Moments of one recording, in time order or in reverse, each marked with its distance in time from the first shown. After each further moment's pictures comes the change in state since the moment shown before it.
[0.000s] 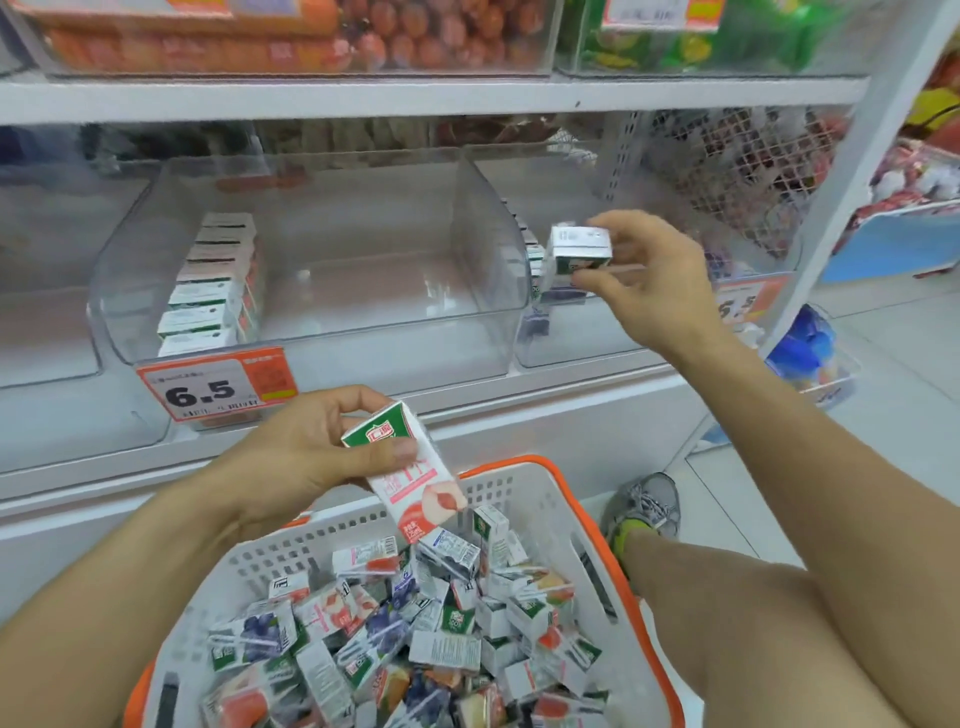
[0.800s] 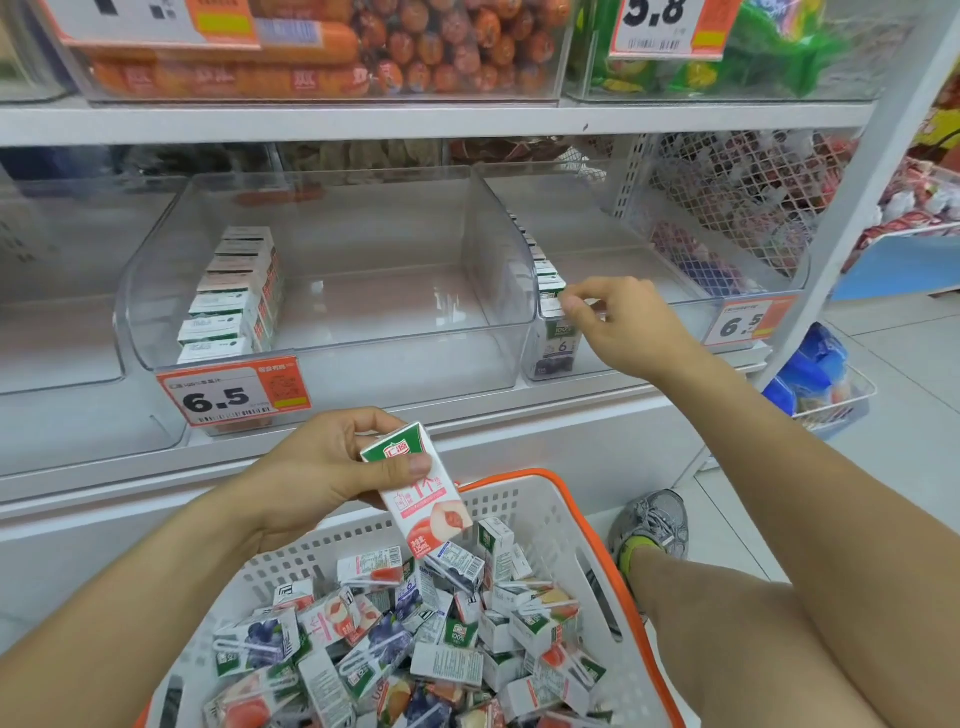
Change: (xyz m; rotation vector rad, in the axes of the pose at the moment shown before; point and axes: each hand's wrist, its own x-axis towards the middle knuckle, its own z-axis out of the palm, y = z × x) left_hand 0.002 -0.005 0.007 0.000 0.007 -0.062; right_hand -0.002 -0.002 0.016 -0.234 -0.310 0.085
